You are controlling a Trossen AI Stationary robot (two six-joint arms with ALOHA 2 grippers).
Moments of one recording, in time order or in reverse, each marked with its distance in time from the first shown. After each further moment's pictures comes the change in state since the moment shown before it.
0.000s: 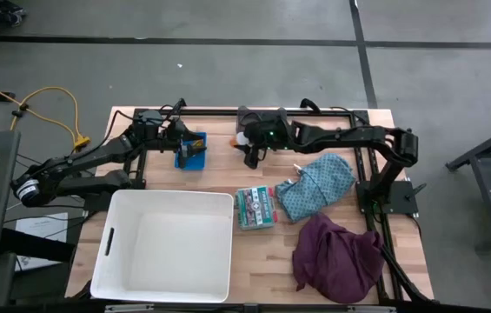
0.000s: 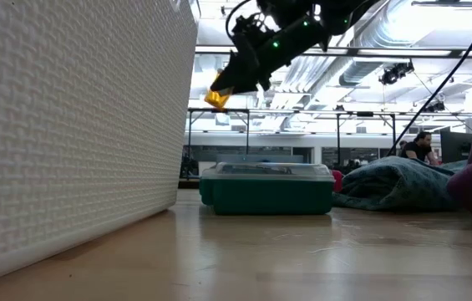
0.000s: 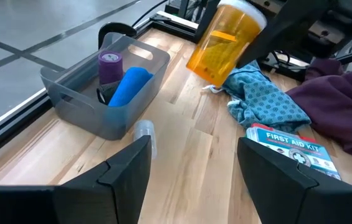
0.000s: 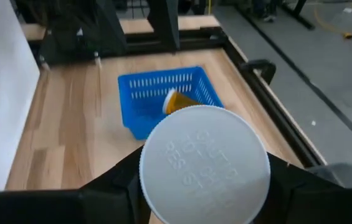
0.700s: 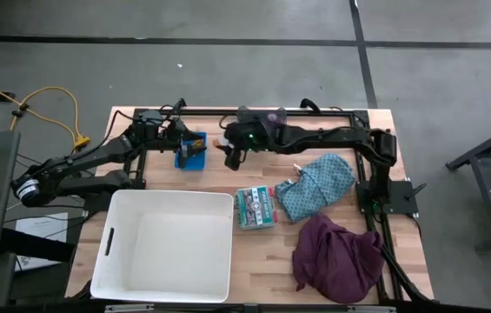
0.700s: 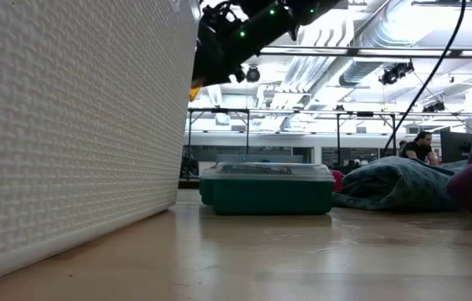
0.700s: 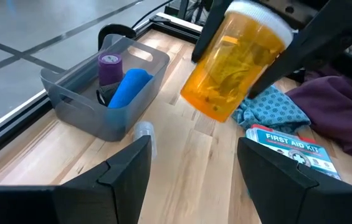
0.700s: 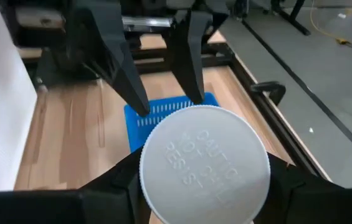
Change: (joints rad) left arm -0.001 0.000 0.000 0.005 0.000 0.000; right arm 0.063 0.182 0.294 -0.125 0.071 0.018
